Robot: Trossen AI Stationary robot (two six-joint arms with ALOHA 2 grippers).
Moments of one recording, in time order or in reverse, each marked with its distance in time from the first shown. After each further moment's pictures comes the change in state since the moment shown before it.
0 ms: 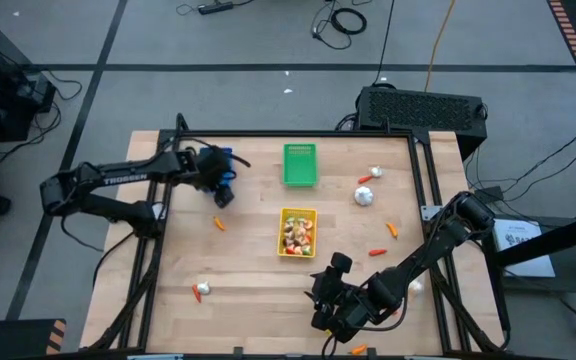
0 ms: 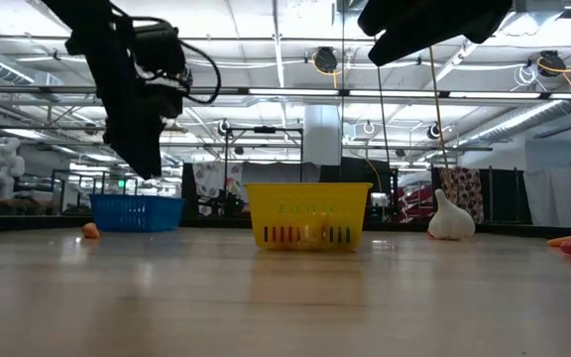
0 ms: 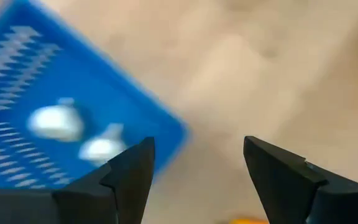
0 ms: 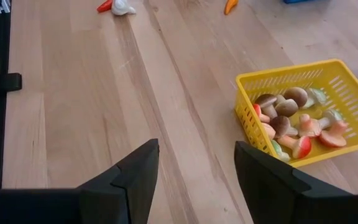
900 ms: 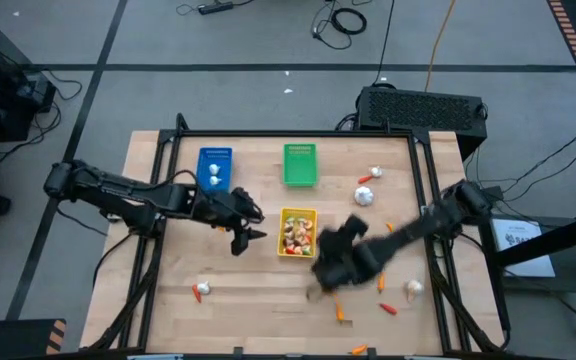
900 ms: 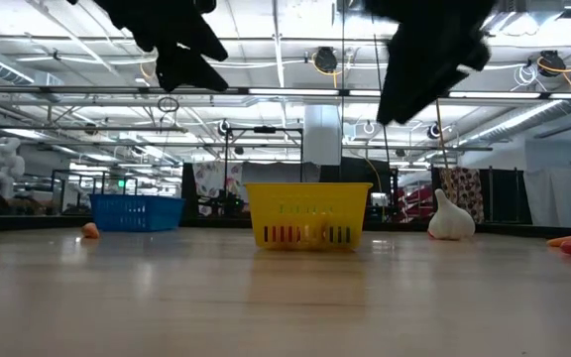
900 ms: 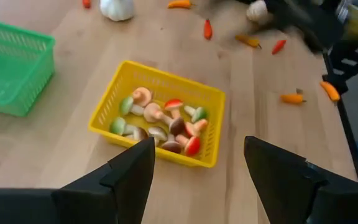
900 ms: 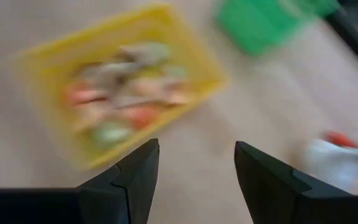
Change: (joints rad) left arm -0.570 0.043 0.102 0.437 -0.031 -0.119; right arm -0.237 -0.064 0.000 -0.477 -0.036 0.238
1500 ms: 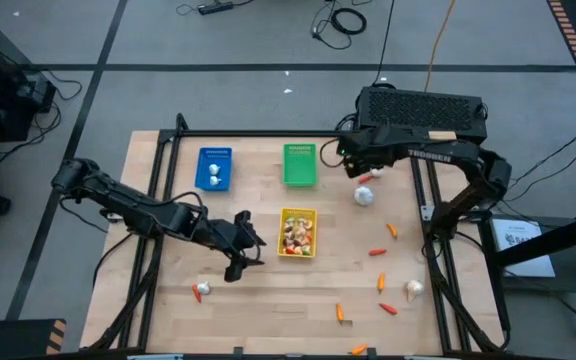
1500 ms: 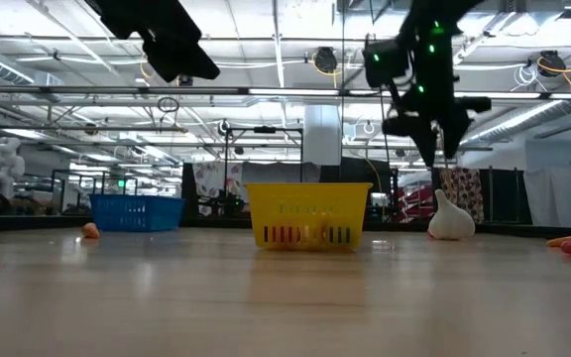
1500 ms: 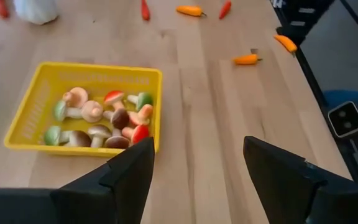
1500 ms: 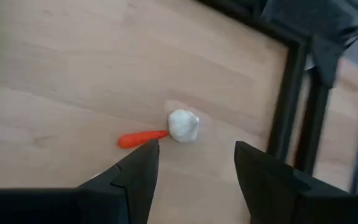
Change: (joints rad) left arm -0.187 0.082 0.000 0.064 -0.026 0.111; right arm -0.895 -0.228 -0.178 -0.145 -0.205 -0.252
